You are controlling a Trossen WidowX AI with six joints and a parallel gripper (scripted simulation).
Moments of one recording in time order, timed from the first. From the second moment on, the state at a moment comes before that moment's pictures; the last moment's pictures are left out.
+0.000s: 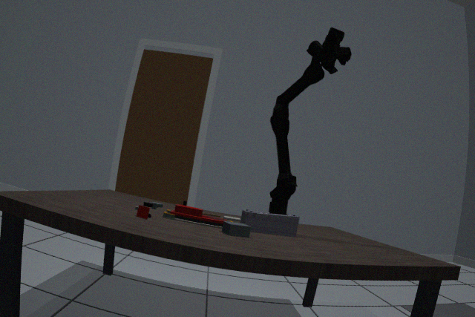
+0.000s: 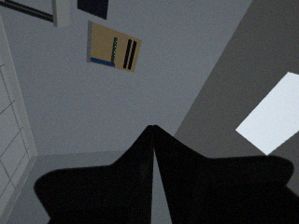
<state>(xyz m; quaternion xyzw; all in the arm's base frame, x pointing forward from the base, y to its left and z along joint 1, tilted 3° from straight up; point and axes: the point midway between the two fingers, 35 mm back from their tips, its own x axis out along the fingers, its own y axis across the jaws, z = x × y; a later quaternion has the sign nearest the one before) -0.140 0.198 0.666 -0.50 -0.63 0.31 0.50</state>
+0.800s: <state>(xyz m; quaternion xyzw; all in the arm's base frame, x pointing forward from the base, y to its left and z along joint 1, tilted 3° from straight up) -0.131 0.284 0.620 -0.53 -0.59 0.32 0.52</state>
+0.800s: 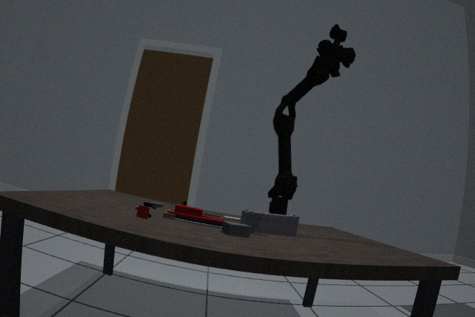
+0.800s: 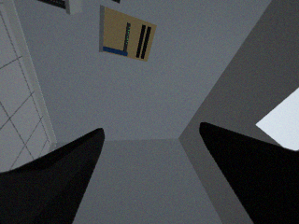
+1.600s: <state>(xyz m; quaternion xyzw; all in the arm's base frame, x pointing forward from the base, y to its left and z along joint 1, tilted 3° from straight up) -0.028 0.405 0.498 -0.59 -0.40 0.41 0.57</state>
